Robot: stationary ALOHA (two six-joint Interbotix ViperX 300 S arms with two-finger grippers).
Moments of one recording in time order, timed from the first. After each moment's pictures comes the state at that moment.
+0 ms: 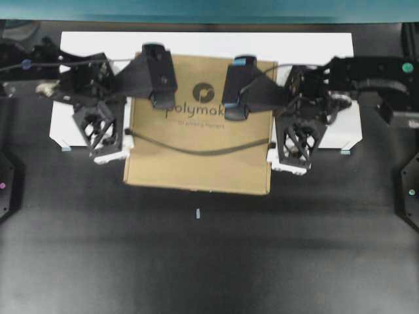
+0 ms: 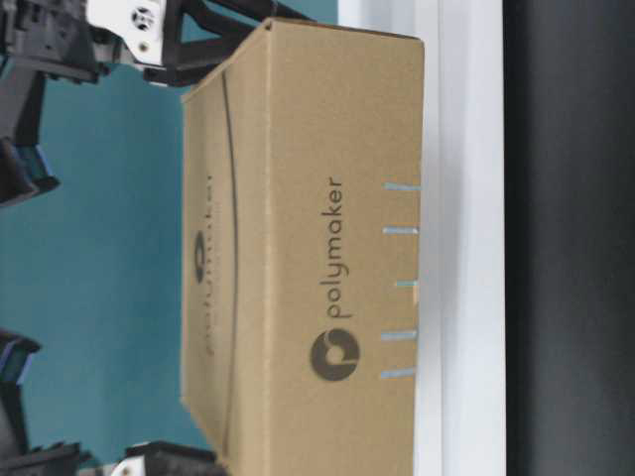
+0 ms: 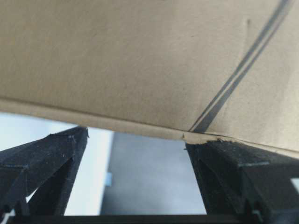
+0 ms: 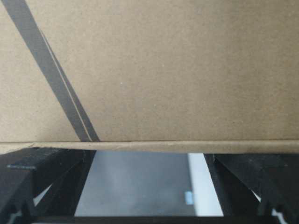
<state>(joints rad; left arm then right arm) 0.21 -0.19 0.39 0.06 0.94 -0.04 -0.11 -0.08 0.33 0.03 1.02 0.00</state>
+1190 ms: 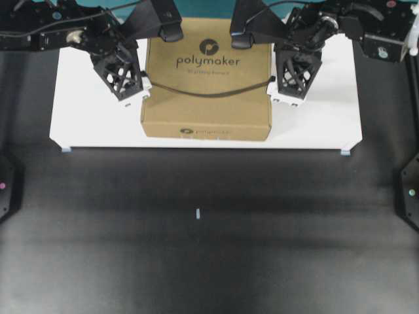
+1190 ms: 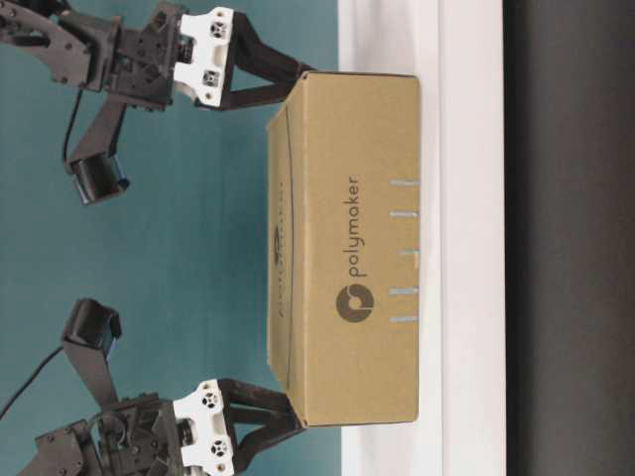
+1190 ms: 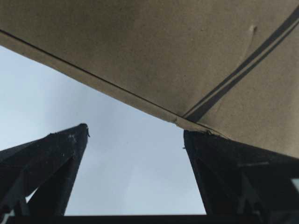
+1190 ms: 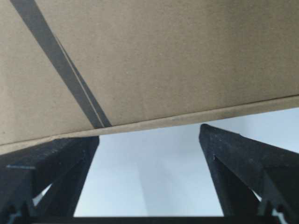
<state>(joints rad) 0.46 -0.05 0.38 0.06 0.76 0.02 -0.42 0.04 0.31 0.10 0.91 -0.34</state>
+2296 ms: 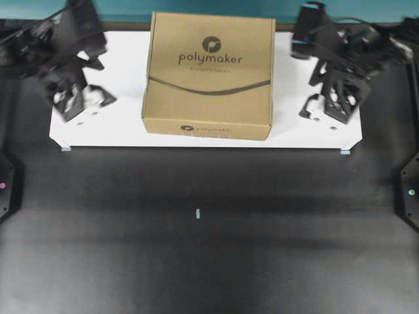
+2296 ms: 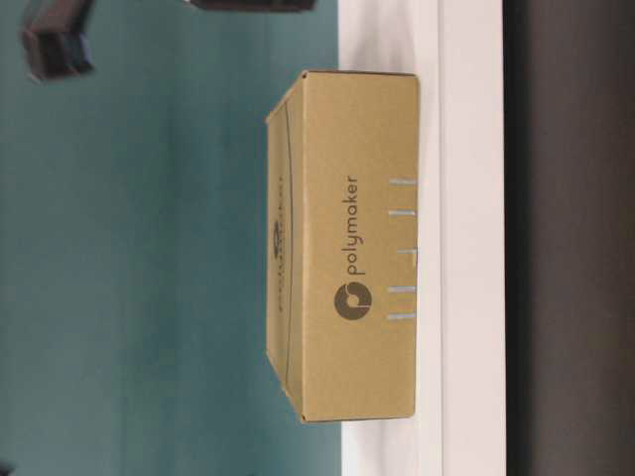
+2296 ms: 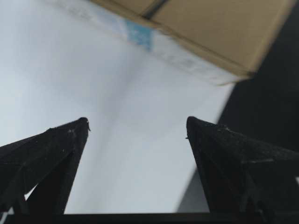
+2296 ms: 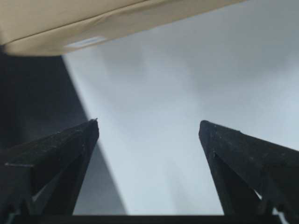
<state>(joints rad) 0.41 -0.50 0.70 0.05 0.60 0.02 -0.42 -0.32 0.65 0.19 0.79 -0.26</state>
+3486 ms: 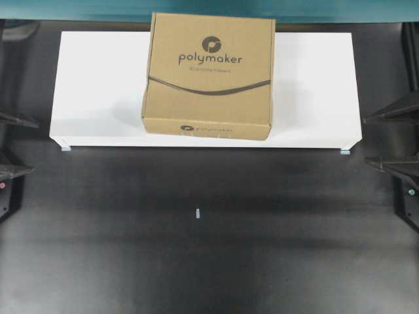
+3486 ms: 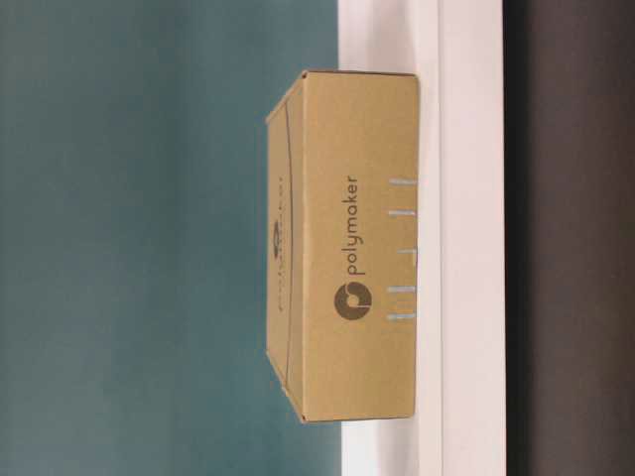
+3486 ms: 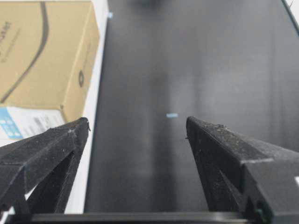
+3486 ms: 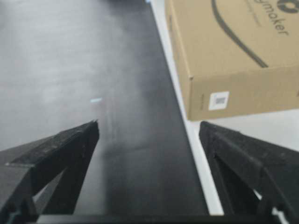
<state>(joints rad) 0.01 -1.25 1.05 0.04 0.39 0.00 -0.10 -1.19 1.15 0.19 0.34 -0.10</state>
